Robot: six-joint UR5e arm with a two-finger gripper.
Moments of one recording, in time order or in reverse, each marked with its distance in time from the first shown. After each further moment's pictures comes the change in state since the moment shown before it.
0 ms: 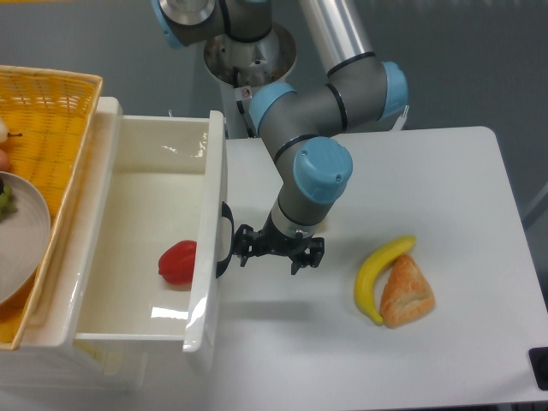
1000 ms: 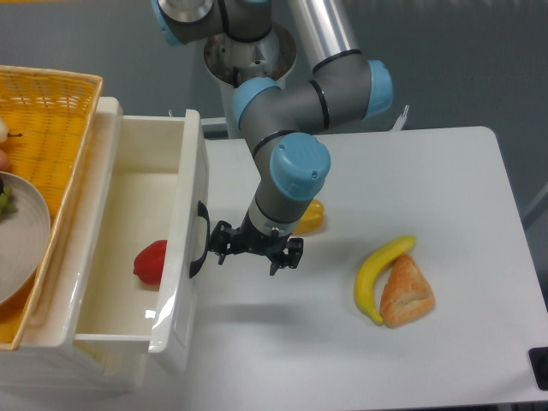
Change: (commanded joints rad) arm -0.054 0.014 0.002 -0.021 -0.005 -0.009
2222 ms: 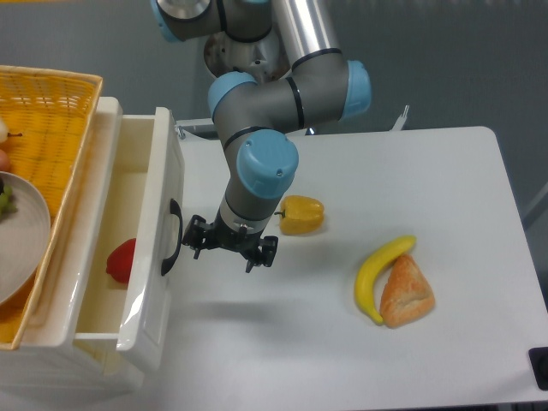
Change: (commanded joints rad) arm -0.066 0.015 0.000 -0.008 0.008 -0.002
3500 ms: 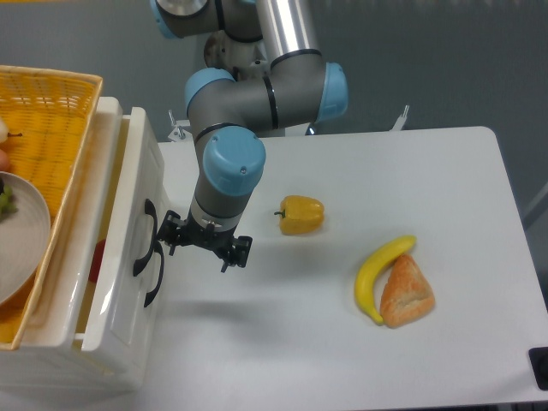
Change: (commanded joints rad) arm -0.058 0.009 0.003 0.009 0.000 0.003
